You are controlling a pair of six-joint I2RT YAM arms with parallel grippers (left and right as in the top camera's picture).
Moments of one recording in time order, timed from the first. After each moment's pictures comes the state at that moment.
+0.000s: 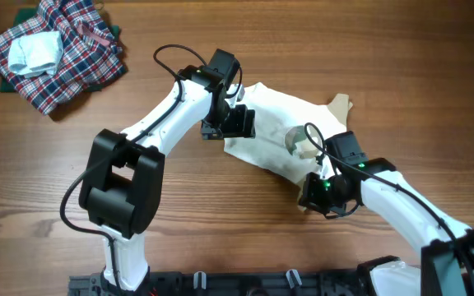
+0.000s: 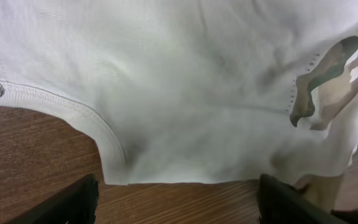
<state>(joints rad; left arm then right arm) -0.46 2.03 1.51 -0.92 0.34 -0.36 0.27 1.41 0.59 -0.65 -0.43 0.56</state>
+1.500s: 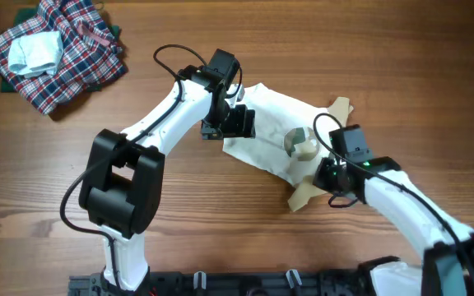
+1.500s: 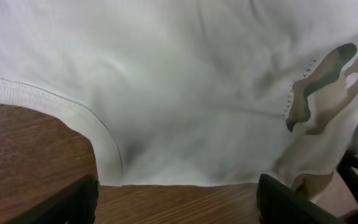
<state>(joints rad) -0.46 2.03 1.51 -0.92 0.34 -0.36 0.24 1.42 0.61 -0.54 -0.01 0.62</state>
